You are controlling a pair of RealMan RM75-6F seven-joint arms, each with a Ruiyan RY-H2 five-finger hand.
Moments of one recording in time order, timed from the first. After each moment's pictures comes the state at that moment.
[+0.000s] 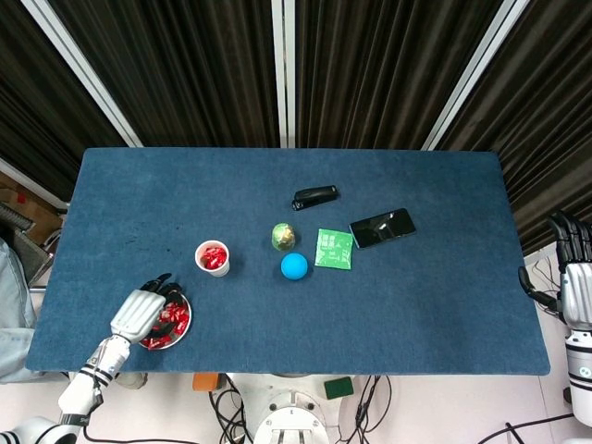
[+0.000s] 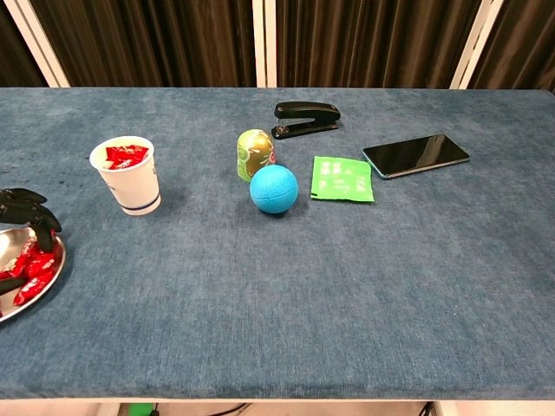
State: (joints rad) left arm -0.34 -1.42 0.08 -1.45 1.50 1.14 0.06; right arm 0.14 -1.19 0.18 -1.41 -1.49 1.57 0.27
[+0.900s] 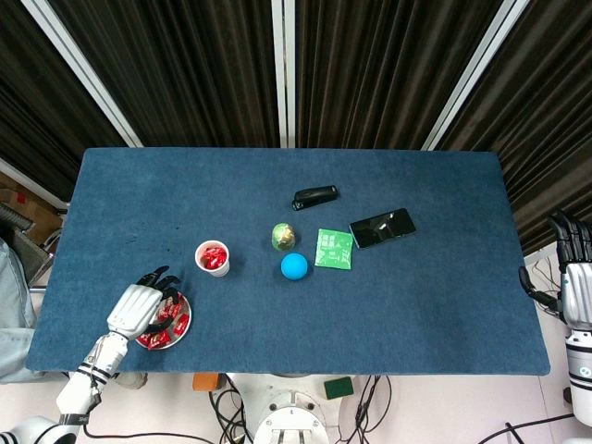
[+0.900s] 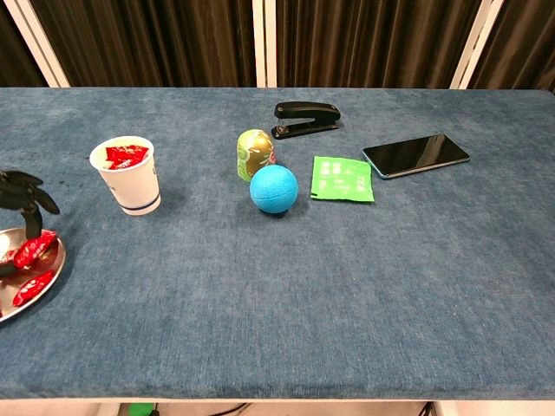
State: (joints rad) left arm -0.33 -1.40 0.06 -1.47 1.52 1.19 0.05; right arm 0.14 -1.19 0.18 -1.40 -1.48 1.57 0.27
